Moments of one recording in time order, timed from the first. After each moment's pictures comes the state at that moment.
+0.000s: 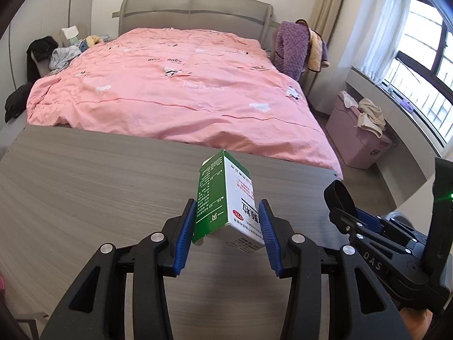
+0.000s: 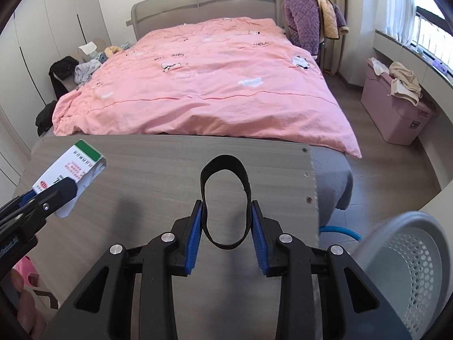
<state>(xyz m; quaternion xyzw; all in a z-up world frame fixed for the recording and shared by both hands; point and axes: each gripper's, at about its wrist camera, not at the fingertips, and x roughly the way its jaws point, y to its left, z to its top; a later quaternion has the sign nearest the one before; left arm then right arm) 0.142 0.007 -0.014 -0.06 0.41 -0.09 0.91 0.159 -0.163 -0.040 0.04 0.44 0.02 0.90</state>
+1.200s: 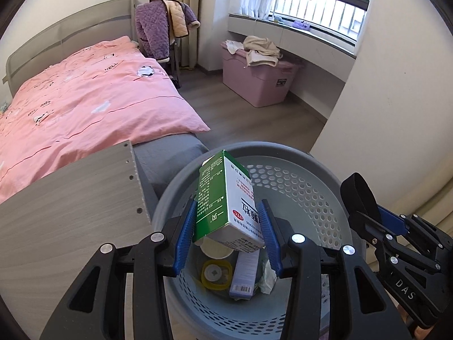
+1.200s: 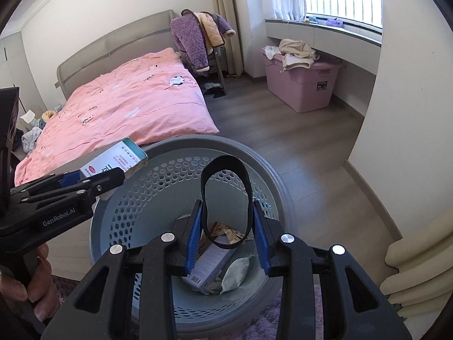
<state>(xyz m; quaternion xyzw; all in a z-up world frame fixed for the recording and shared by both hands) 0.055 -0.259 -0.022 0.10 0.42 -0.31 0.84 -0.038 -0.368 -0.023 0.14 0.38 -0.17 0.90</state>
